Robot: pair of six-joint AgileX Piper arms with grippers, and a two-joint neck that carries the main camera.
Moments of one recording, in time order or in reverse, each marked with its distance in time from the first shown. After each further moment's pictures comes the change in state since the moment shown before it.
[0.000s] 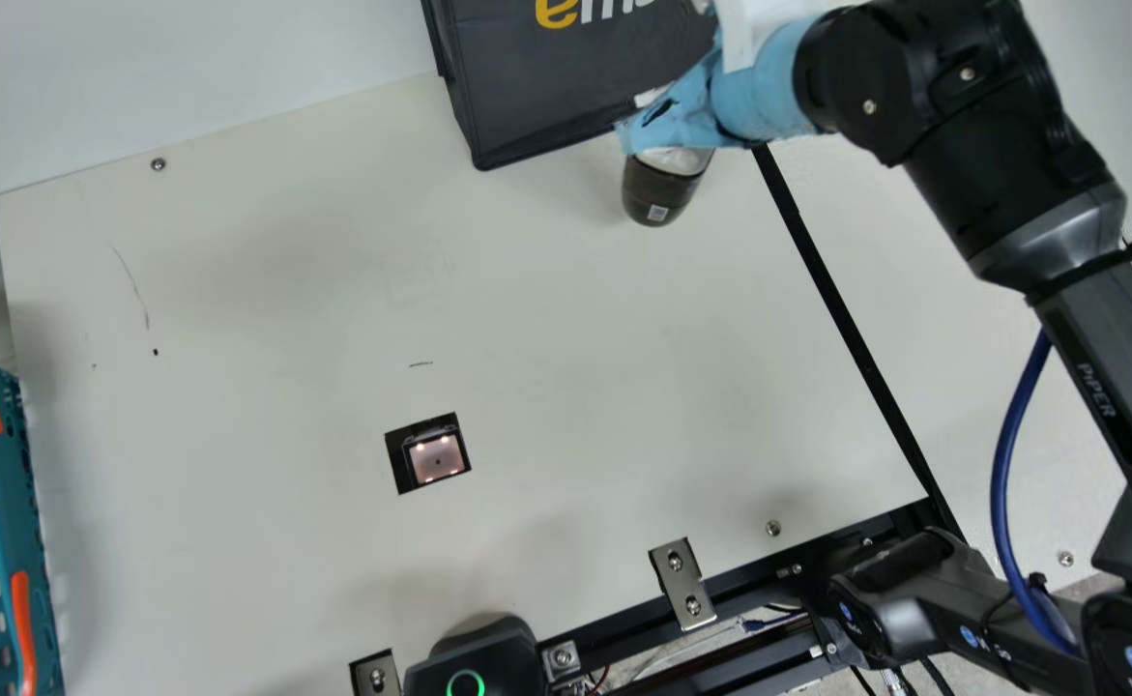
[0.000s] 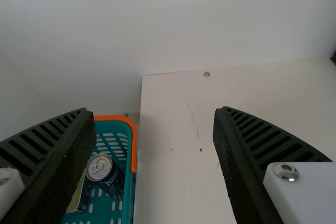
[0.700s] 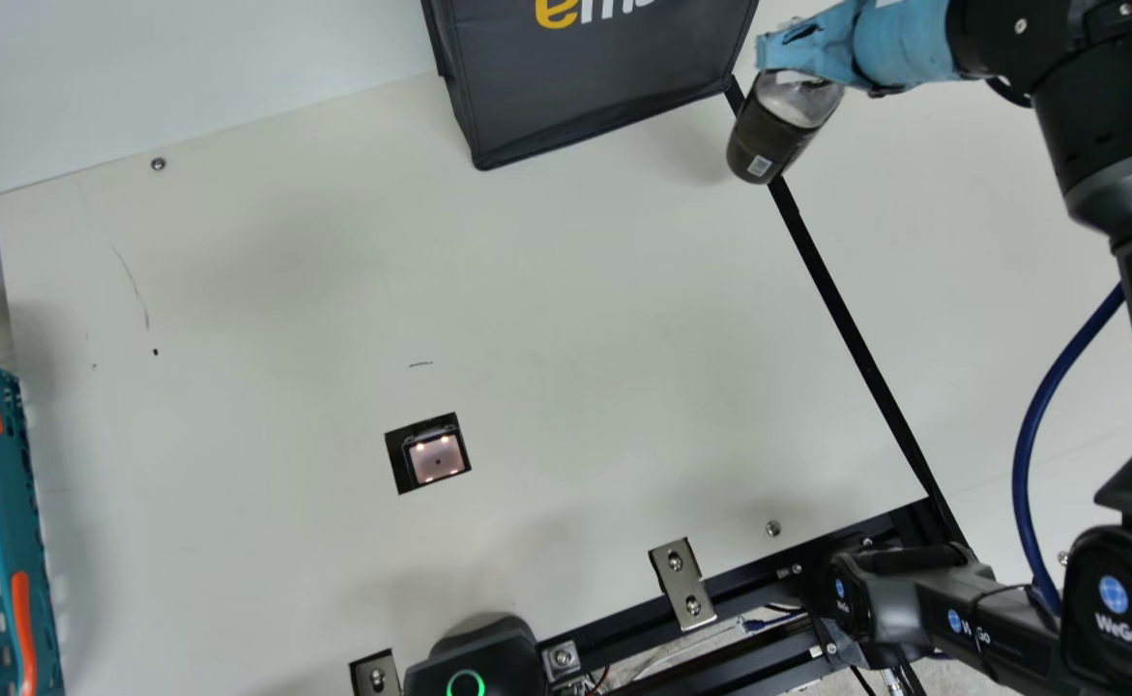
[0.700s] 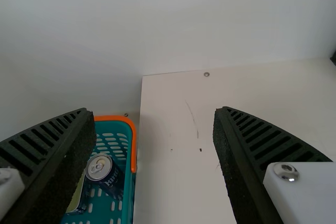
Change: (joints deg) left arm 0.0 0.0 0.0 0.0 0.0 0.0; right arm -18.5 2.4 -1.8 4.2 -0.9 -5.3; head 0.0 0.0
